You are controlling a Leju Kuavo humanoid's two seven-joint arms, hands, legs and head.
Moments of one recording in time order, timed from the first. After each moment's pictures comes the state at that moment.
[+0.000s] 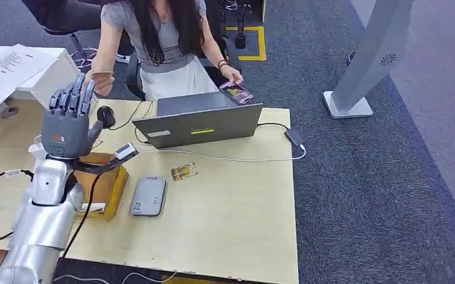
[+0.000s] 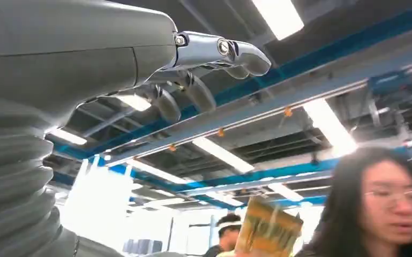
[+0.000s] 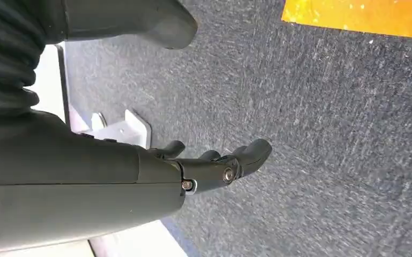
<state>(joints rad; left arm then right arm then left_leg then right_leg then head) -0.39 0.16 -0.13 -1.28 -1.47 0.67 -0.01 -0.03 0.09 -0.46 -0.18 0.89 -0.17 0.31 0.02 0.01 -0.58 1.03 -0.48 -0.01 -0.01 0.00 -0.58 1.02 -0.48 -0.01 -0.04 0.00</state>
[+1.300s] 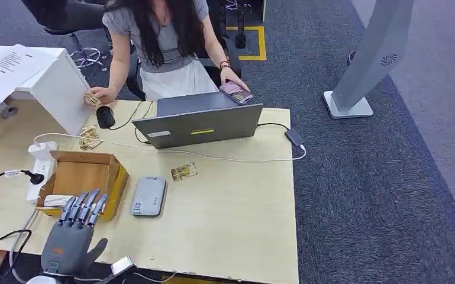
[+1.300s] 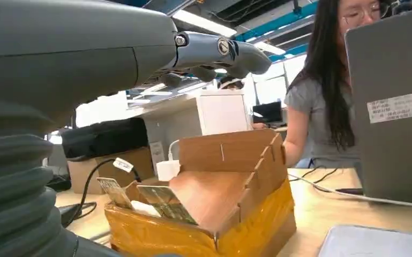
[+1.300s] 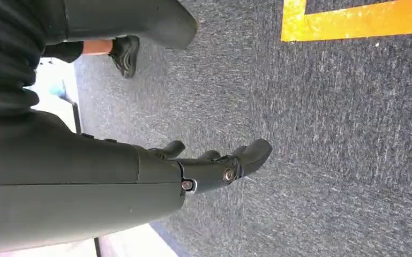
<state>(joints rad) 0.35 0.25 -0.18 -1.77 -1.32 0.36 0.14 -0.03 0.12 -0.61 -0.18 0.85 -0.21 0.31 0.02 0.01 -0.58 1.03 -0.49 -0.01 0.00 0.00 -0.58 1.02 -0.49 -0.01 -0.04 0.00</state>
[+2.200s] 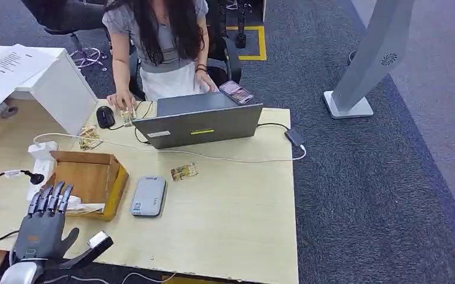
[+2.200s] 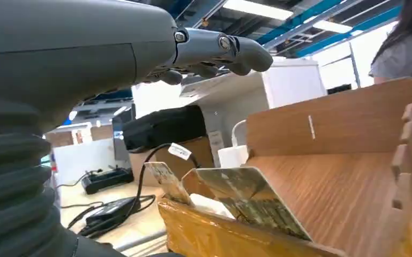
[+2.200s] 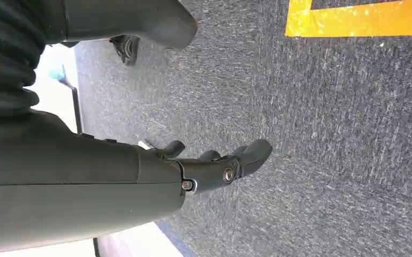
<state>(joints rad) 0.23 0.17 0.09 -1.55 -1.34 0.38 0.05 -0.03 0.12 -0.61 -0.18 0.91 -0.19 0.31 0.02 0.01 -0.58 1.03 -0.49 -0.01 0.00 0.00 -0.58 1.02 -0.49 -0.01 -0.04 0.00</state>
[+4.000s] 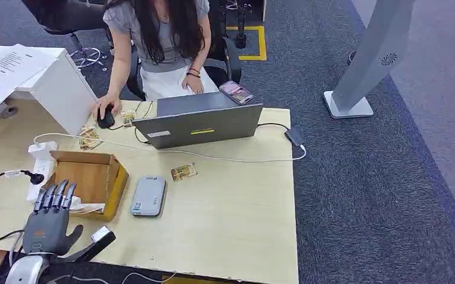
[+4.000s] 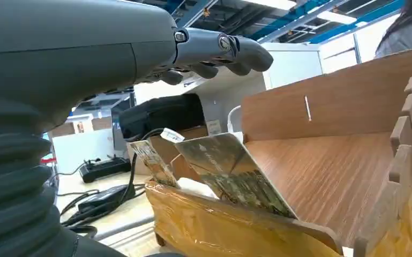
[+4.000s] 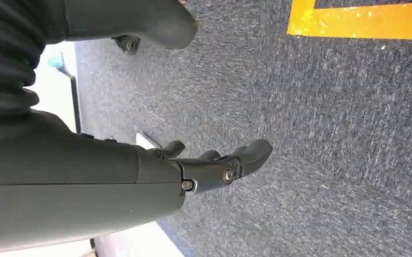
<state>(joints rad) 0.15 0.14 0.12 -1.42 -1.35 0.41 0.00 -0.03 0.12 -0.61 -0.18 0.95 -0.17 0.31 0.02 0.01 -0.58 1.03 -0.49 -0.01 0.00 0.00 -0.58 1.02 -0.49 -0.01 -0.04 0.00</state>
